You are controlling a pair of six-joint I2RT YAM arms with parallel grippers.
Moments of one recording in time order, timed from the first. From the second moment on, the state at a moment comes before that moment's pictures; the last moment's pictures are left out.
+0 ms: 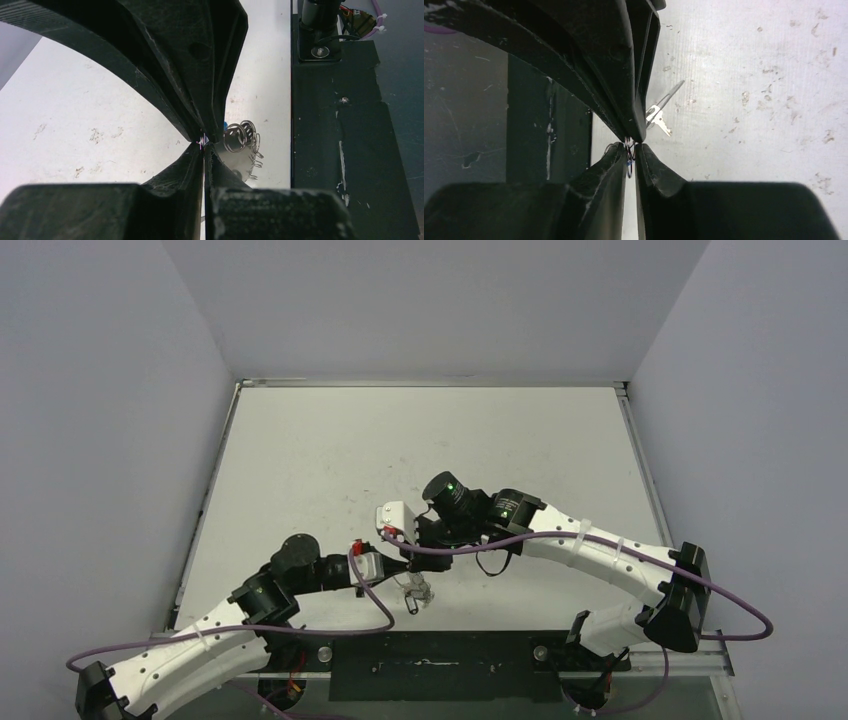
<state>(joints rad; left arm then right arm) -0.88 0.57 0.38 0.03 0.48 0.26 1.06 1.40 1.26 -0.71 -0.46 -0.37</state>
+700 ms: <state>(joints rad) -0.88 0.42 0.09 0.49 0.41 0.11 0.93 1.15 0.99 -0.39 -0.62 -0.35</state>
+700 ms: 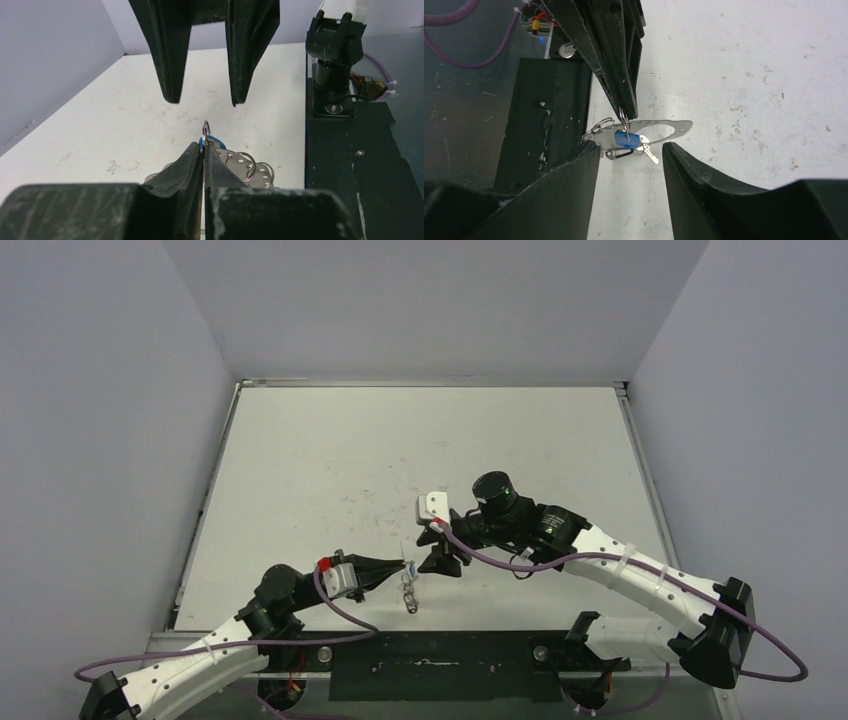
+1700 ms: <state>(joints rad) -0.88 0.40 0.08 0.60 0.40 0.08 0.93 1.22 0.98 -0.31 -0.70 -0.31</state>
